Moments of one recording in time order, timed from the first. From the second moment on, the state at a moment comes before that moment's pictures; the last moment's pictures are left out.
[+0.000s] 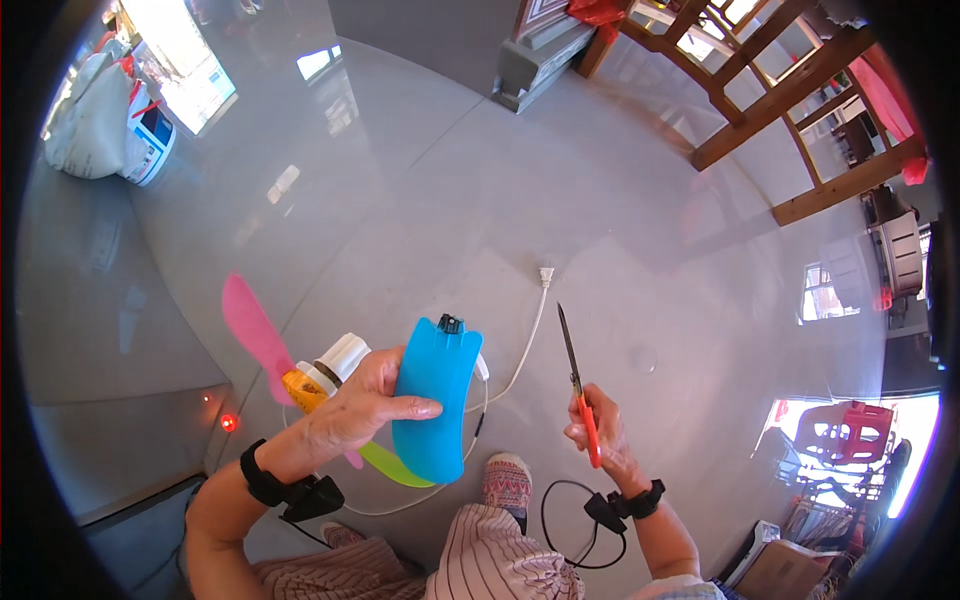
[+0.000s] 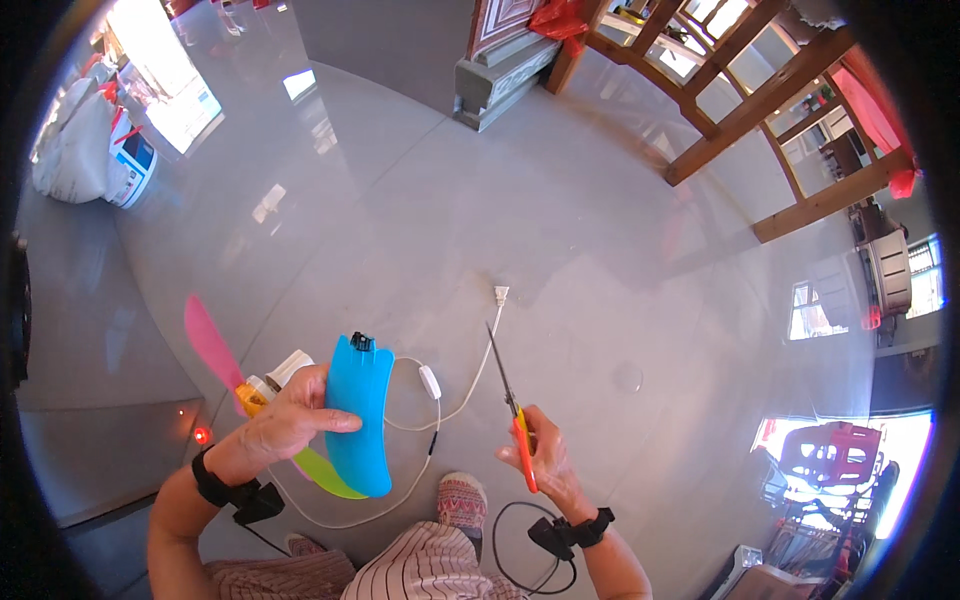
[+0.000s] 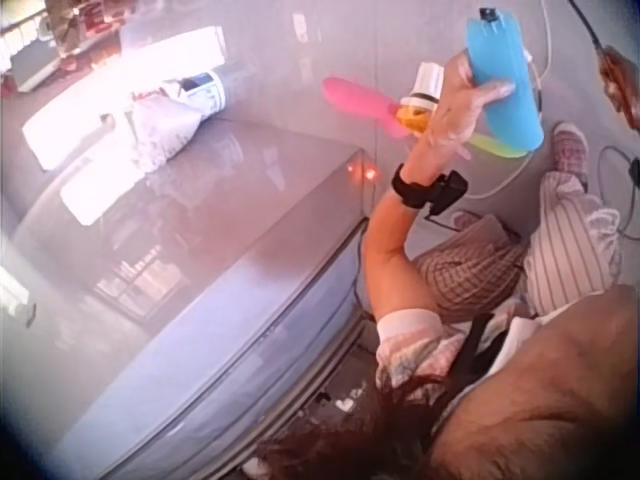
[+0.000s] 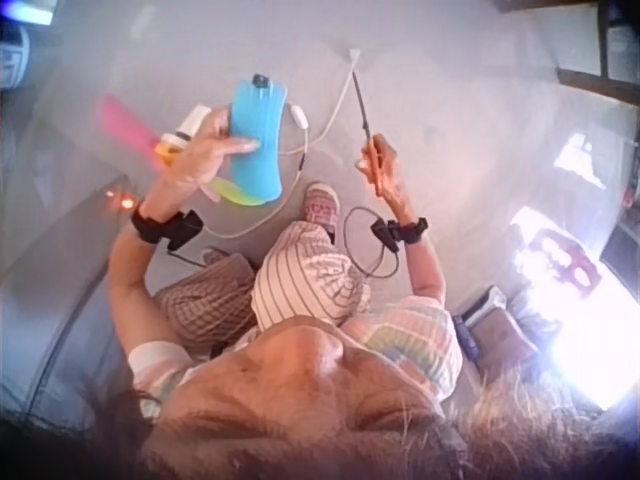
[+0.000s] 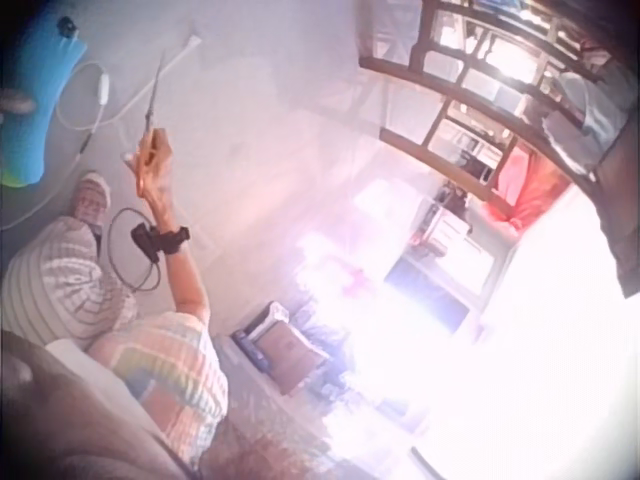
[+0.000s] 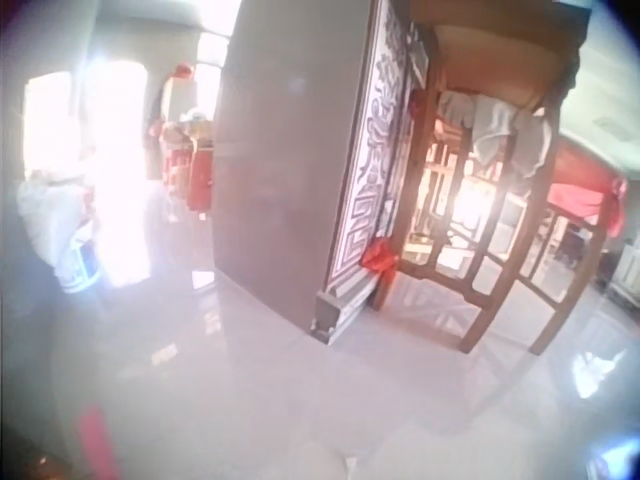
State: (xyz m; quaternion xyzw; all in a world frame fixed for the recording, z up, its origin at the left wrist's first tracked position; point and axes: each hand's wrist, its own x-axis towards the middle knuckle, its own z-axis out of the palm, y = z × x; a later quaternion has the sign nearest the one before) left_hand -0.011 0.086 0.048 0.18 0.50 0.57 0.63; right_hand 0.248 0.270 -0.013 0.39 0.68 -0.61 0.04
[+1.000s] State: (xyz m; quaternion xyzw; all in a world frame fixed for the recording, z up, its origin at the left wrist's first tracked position) left_hand -0.004 0.104 0.048 0.18 0.45 0.50 0.72; right_hand 0.202 0.281 0.049 0.17 0.84 -0.50 0.12
